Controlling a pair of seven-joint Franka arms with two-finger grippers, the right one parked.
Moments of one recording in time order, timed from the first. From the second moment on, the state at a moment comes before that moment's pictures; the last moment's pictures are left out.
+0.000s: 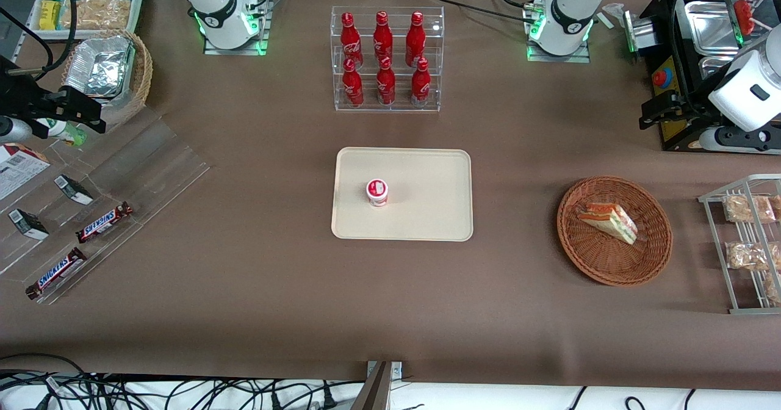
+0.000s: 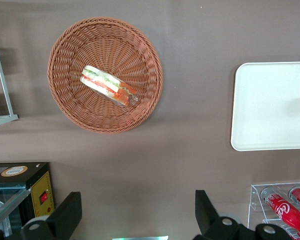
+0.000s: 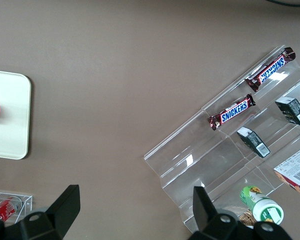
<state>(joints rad) 0.00 0.08 -0.05 -1.51 -0.03 1.48 -0.03</state>
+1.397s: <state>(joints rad) 0.03 0.31 0.00 -1.72 0.04 1.94 -0.67</state>
